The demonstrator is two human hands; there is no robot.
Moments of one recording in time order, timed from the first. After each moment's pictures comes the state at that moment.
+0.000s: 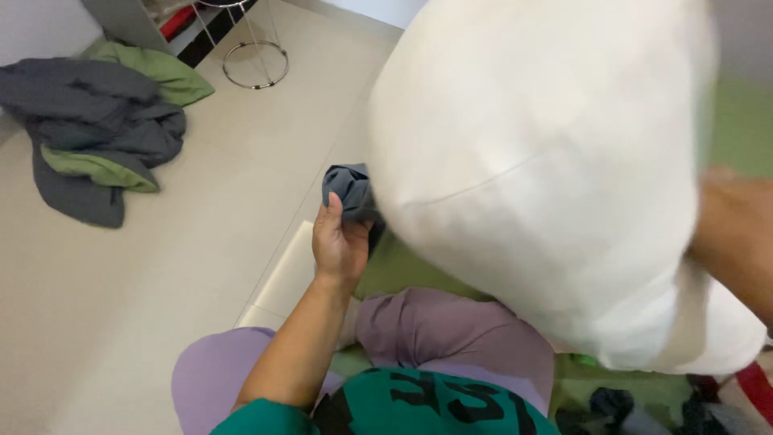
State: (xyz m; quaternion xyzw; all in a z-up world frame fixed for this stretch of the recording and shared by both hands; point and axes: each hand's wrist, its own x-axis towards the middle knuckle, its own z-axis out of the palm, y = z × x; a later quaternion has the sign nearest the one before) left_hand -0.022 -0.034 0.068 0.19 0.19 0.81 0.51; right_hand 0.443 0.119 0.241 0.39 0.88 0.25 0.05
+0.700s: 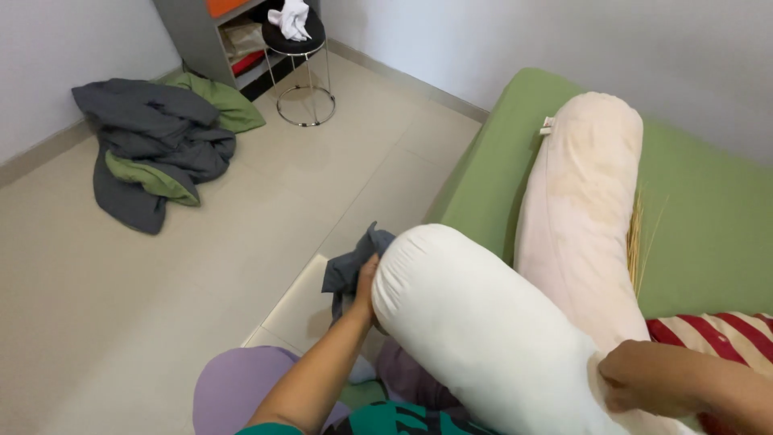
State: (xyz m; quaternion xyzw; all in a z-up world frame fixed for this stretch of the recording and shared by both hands) left_hand -0.054 -0.010 -0.105 0.12 0.34 0.74 0.57; right_hand 0.298 0.036 0.209 0.39 0.80 -0.17 0.43
